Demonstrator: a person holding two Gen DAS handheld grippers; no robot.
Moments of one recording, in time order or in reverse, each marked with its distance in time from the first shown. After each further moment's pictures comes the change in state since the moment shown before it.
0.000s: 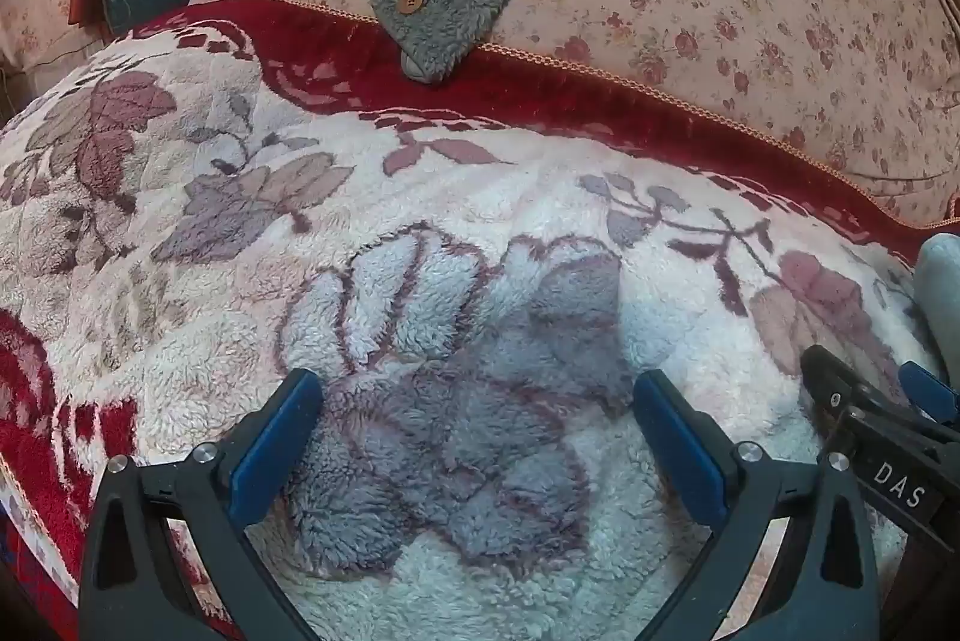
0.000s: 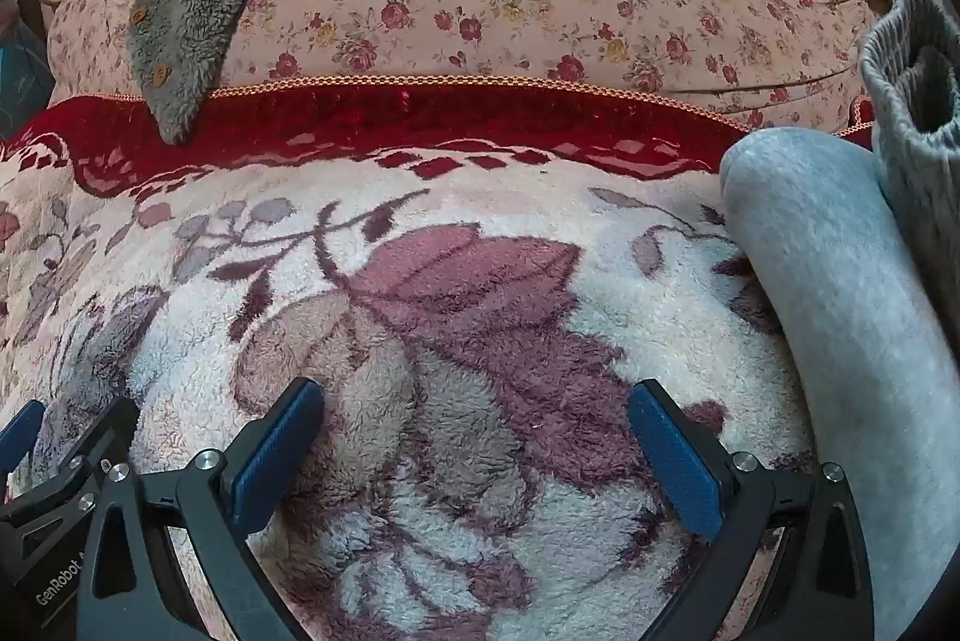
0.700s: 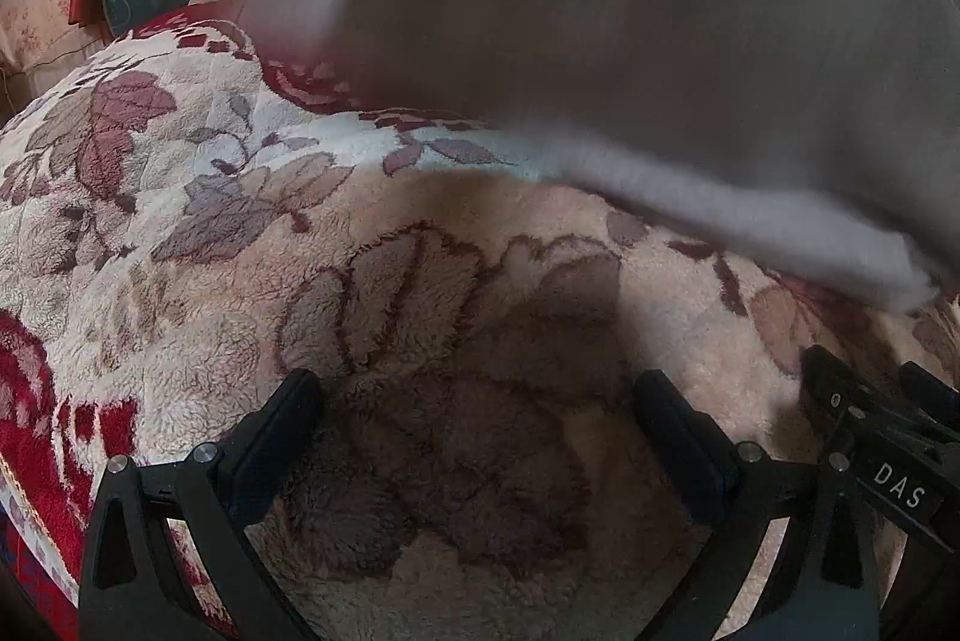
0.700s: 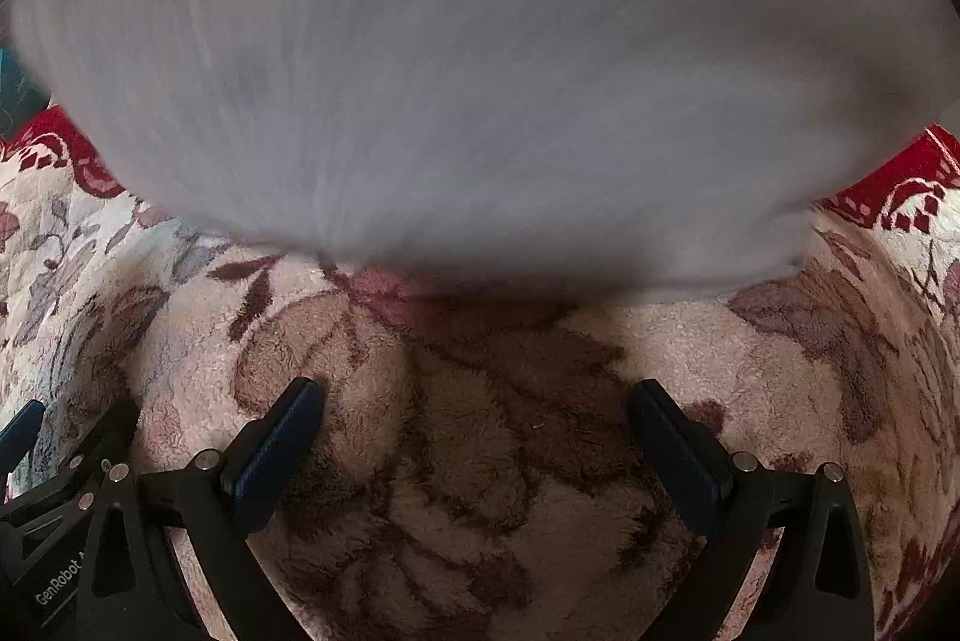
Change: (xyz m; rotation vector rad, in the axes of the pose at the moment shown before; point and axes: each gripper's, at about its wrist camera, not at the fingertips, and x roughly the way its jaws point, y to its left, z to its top) left arm 0.000 0.000 0.000 0.000 0.000 0.001; right arm 0.001 -0.002 0.001 0.000 -0.001 -0.002
